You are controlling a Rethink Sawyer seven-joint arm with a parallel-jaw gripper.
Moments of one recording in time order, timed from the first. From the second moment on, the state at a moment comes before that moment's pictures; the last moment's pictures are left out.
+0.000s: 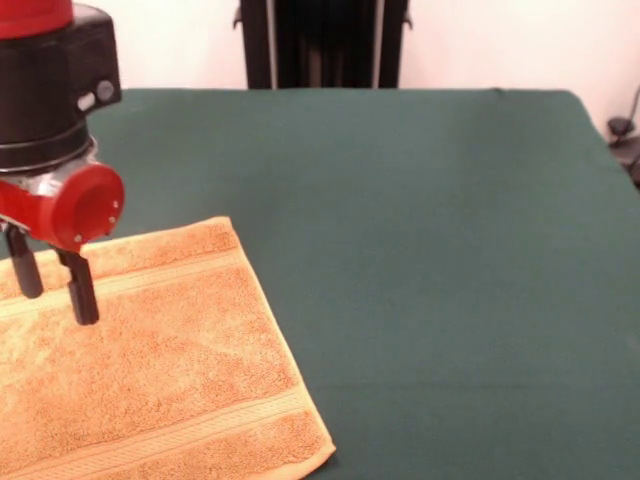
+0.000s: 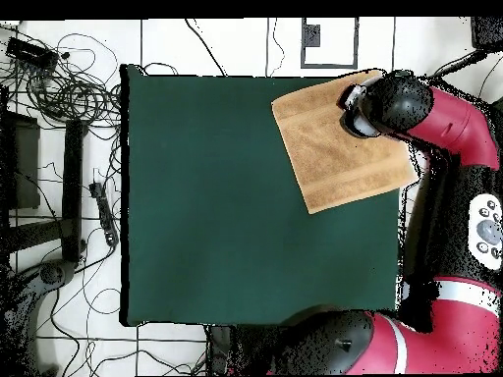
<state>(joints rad) -0.46 -0.33 0.15 0.85 -0.15 0.90 1.96</state>
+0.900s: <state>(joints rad) -0.45 -0.36 0.15 1.06 -0.22 0.71 1.96</state>
